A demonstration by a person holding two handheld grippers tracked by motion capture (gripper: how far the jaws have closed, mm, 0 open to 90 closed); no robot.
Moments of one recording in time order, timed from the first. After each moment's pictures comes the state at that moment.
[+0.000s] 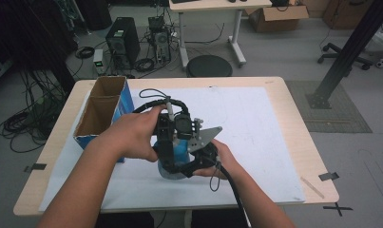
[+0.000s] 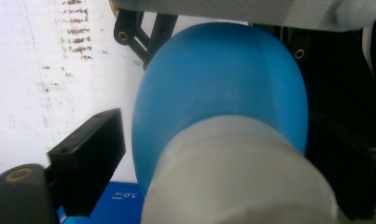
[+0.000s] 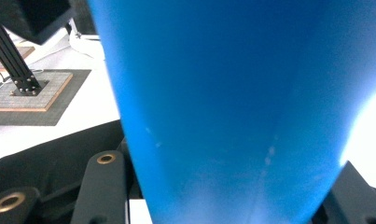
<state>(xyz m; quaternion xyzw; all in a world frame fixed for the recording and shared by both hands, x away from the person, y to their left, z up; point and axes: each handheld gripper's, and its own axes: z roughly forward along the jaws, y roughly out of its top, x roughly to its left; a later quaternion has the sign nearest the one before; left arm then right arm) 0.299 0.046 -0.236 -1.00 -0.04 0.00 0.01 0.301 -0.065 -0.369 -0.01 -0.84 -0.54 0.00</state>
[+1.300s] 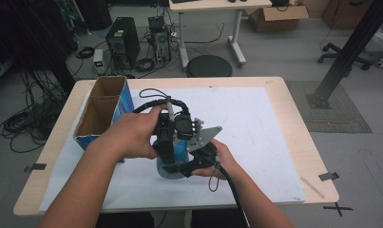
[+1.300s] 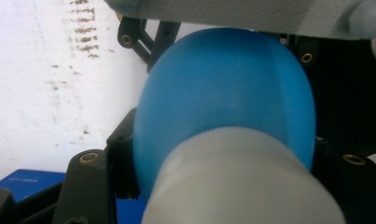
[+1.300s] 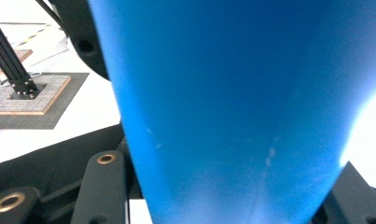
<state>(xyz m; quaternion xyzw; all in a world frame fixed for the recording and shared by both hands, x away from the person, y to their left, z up) 0.296 0.044 -0.235 -1.00 -0.03 -0.02 0.01 0.299 -0.063 -0.366 -0.02 -0.84 -0.54 0.00</state>
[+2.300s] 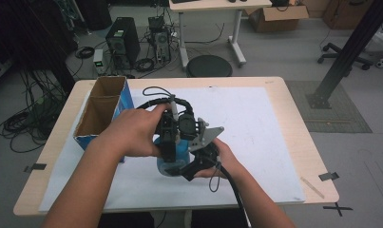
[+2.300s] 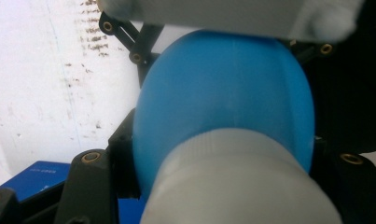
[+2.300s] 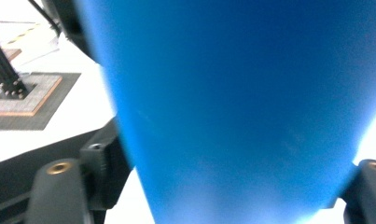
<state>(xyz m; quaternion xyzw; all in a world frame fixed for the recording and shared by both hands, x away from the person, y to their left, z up) 0.290 0.037 -0.225 -1.00 -0.02 -0.04 0.03 0.298 -0.066 -0.364 -0.02 -0.84 -0.55 -0.01</state>
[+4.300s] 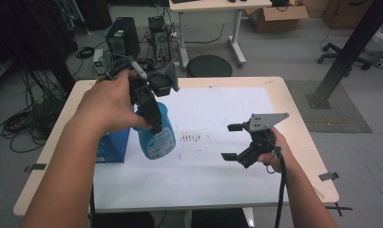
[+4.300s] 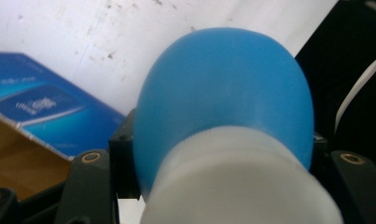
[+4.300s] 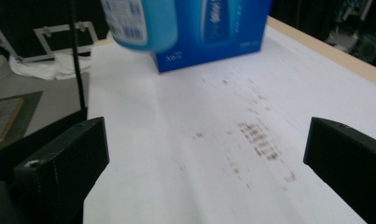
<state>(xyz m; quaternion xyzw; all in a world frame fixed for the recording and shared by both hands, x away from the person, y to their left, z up) 0.332 0.093 -0.160 -0.95 -0.31 -0.01 -0.01 0.319 -0.208 -0.343 -0.15 -0.83 -0.54 -0.05</state>
